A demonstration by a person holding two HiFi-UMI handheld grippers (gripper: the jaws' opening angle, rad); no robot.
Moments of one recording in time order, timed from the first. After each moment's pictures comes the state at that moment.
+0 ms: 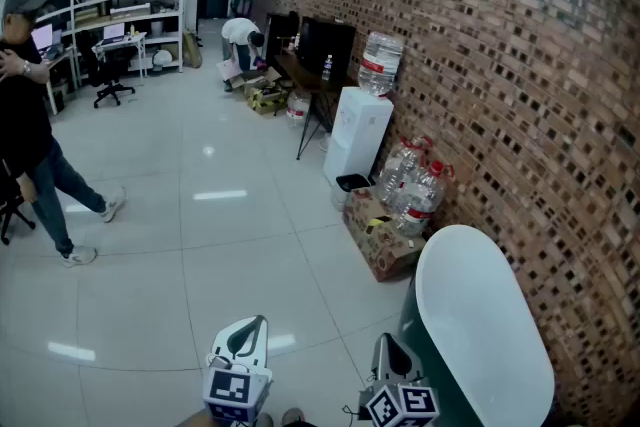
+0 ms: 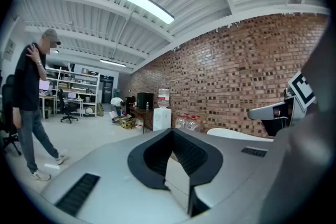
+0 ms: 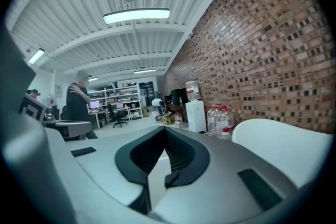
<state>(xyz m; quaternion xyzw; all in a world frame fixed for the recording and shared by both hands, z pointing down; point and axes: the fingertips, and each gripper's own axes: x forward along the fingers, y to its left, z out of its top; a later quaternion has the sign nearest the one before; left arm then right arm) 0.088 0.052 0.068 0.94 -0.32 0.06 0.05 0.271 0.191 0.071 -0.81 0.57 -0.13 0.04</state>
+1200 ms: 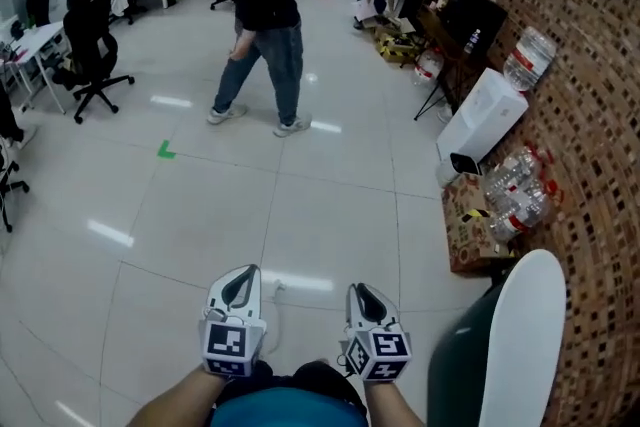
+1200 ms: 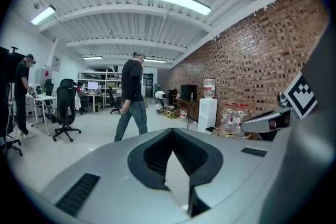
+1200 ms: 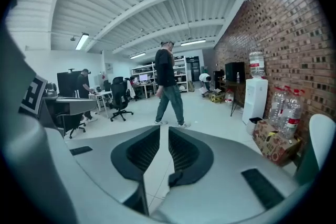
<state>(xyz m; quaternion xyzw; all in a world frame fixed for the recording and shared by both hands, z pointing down) -0.163 -0.067 0.163 0.85 -0.51 0.10 0.07 0.036 -0.025 0.197 -0.64 0.74 -0.18 -0.10</state>
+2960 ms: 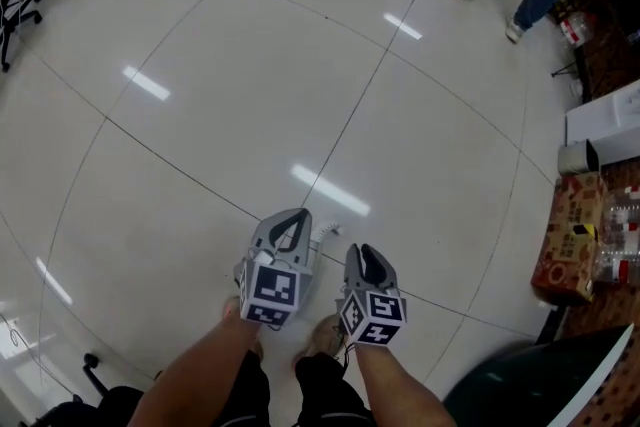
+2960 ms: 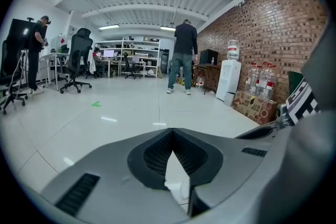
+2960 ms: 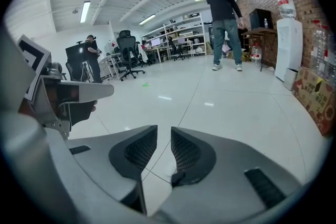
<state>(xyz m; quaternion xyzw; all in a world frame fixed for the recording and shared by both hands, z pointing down) -0.227 -0.212 0.803 0.79 -0.55 0.17 0.18 -0.097 -0.179 0.858 -0.53 0.77 -0.27 -0.22</state>
